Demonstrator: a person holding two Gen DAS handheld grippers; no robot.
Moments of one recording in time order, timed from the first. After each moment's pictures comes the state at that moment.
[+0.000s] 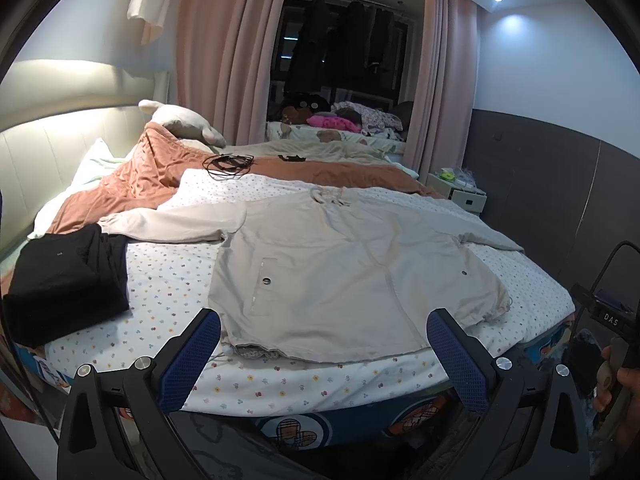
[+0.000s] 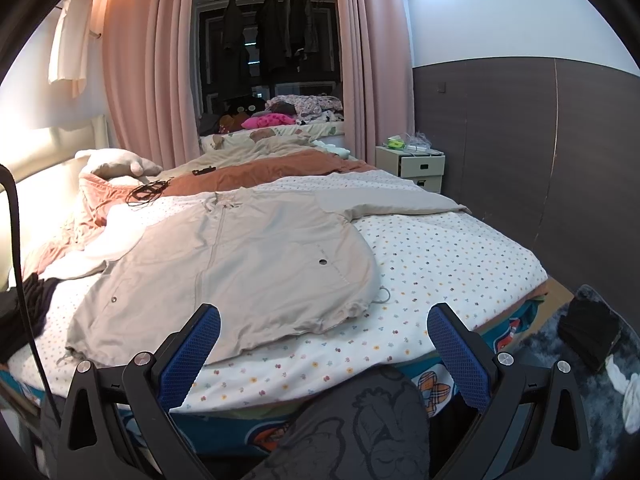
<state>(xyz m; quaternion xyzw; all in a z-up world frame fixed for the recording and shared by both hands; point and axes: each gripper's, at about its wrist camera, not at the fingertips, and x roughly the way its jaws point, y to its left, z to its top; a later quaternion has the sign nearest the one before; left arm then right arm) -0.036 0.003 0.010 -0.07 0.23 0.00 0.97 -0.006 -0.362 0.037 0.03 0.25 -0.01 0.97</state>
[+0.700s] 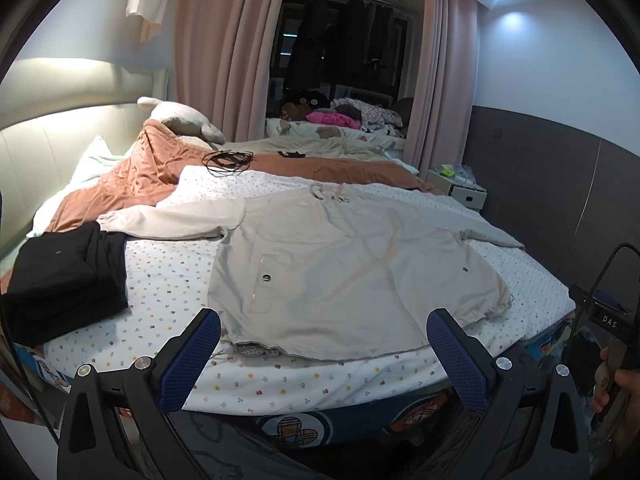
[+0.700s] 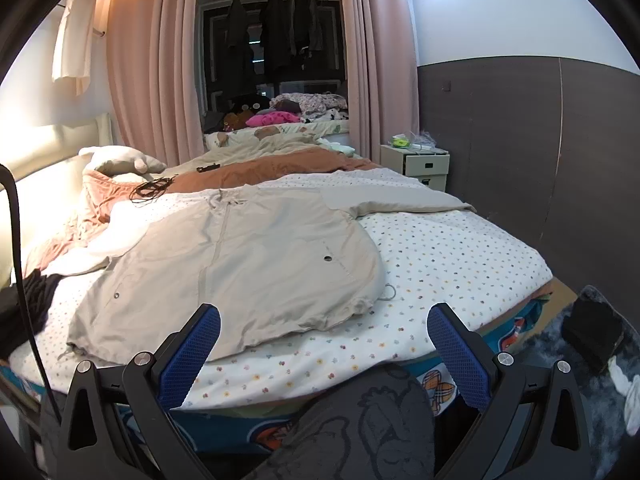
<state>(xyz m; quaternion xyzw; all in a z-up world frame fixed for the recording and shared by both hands) -0.033 0.003 0.005 -0.07 0.24 0.00 0.97 -0.005 -0.358 0.028 0.03 0.25 0.00 0.97</state>
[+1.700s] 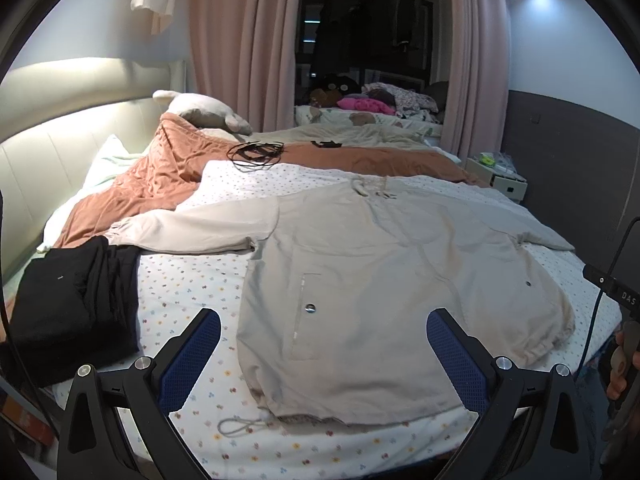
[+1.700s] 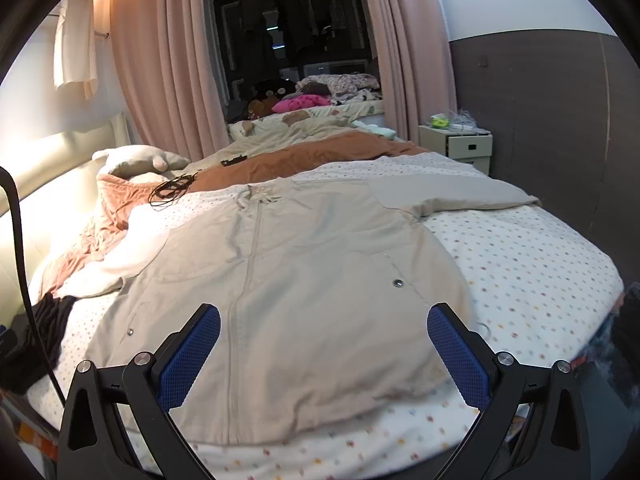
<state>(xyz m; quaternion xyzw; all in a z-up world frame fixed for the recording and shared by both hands) 0.077 0.049 -0.006 -0.05 0.27 0.07 0.96 0.136 -0.309 0.013 0.06 0.28 0.06 0.96</state>
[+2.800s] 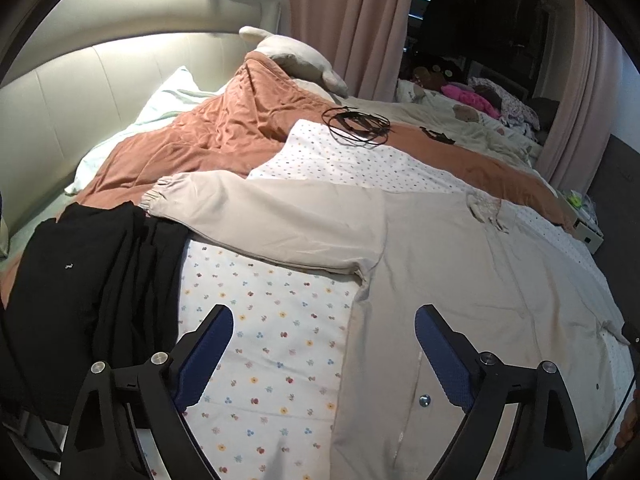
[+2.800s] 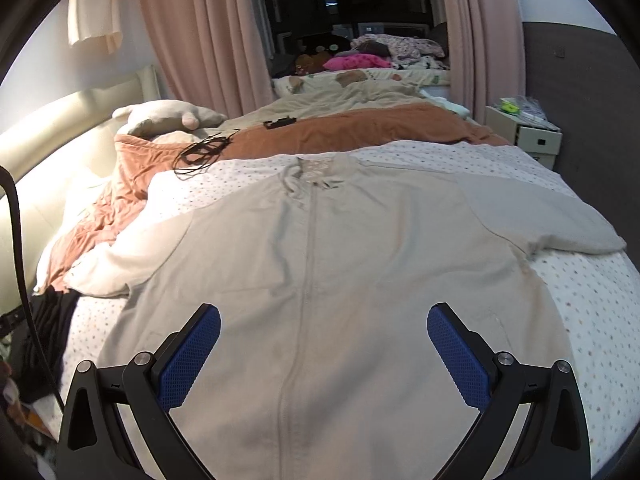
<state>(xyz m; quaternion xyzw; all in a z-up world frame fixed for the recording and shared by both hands) 0.212 0.209 -0.018 -0.16 0.33 0.20 0.91 0.309 -0.207 0.013 0.03 0.35 0.15 0.92</state>
